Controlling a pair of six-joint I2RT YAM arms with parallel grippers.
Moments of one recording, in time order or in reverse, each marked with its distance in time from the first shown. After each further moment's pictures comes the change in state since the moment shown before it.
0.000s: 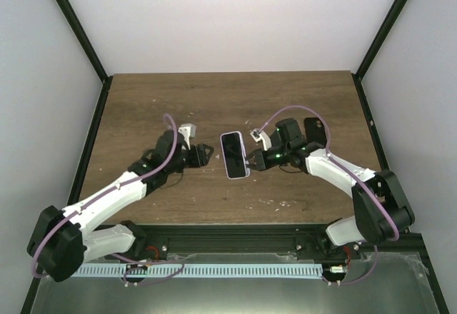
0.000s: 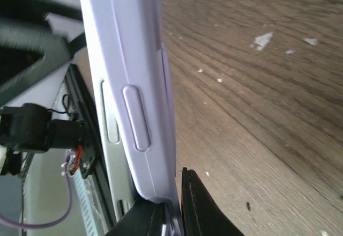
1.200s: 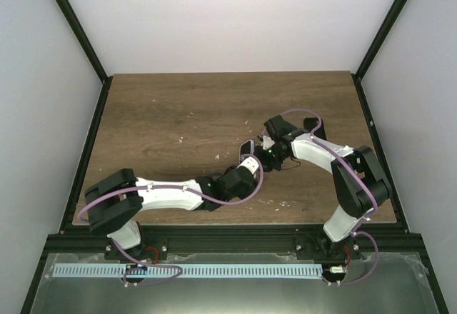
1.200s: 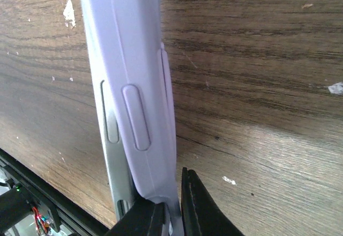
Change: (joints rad) left arm -0.547 0.492 0.179 0.156 -0.474 0.295; right arm 0.010 0.235 0.196 -0.356 0.340 0.288
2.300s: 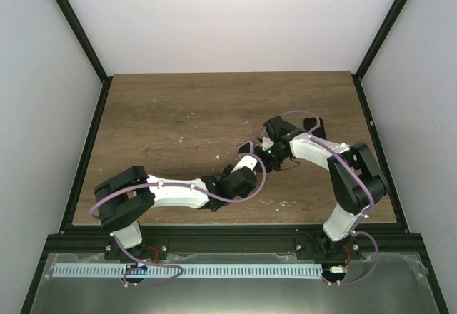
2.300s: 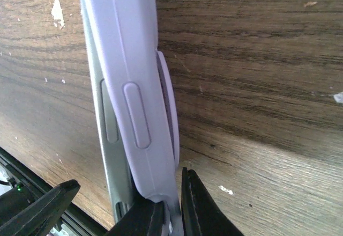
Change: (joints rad) left arm 0.014 0.093 0.026 -0.005 -0.114 -0.061; right arm -0.005 0.037 0.000 0.018 -0.025 -0.001
